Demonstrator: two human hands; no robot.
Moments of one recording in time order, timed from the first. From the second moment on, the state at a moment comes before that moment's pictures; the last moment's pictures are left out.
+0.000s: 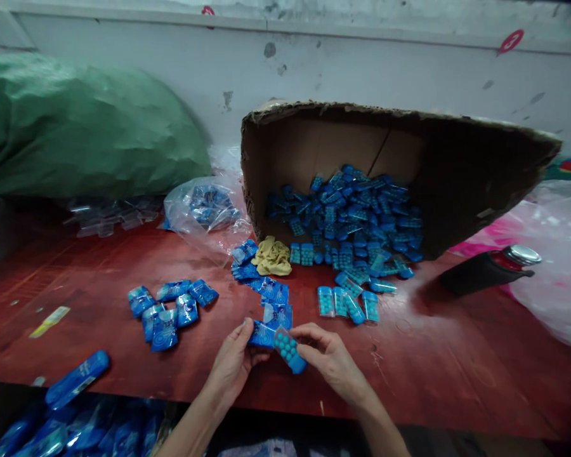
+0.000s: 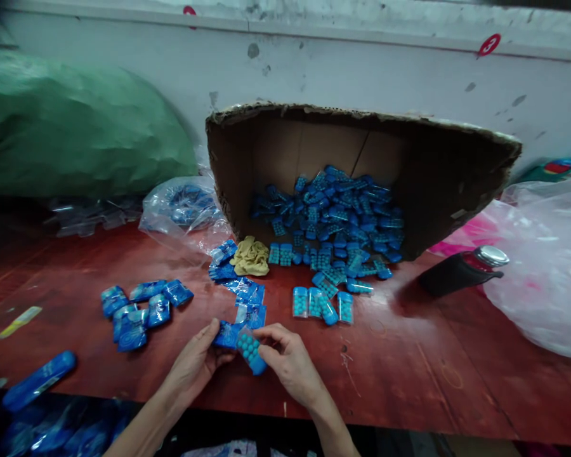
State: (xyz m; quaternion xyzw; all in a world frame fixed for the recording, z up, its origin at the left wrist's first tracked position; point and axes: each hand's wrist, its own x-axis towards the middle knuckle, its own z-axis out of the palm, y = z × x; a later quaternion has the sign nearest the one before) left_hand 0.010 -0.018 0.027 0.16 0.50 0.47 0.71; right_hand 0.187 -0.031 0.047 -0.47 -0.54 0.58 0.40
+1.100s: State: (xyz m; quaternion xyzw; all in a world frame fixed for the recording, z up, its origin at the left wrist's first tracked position) left_hand -0.003 -0.012 0.023 0.21 0.48 0.42 0.74; right_hand 0.198 -0.020 0.046 -0.42 -0.58 0.59 0.36
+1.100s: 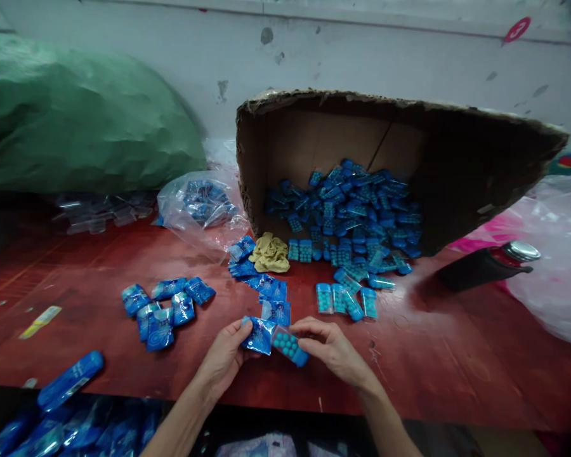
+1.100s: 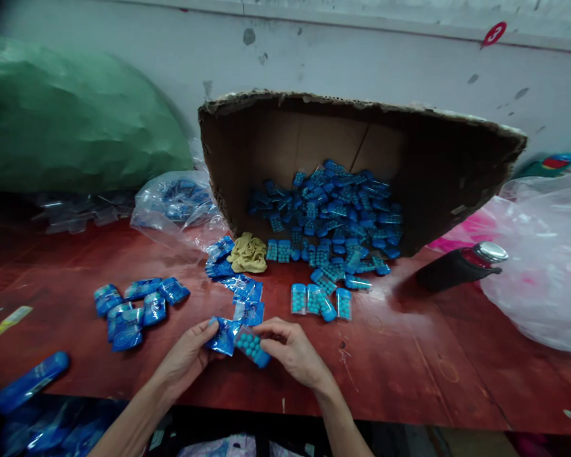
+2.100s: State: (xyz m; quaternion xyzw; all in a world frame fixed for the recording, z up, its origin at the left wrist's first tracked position) left_hand 0.017 -0.018 0.019 0.17 0.47 0.43 0.76; right_hand 0.168 -0.025 0.022 -0.50 -0.43 0.60 0.44
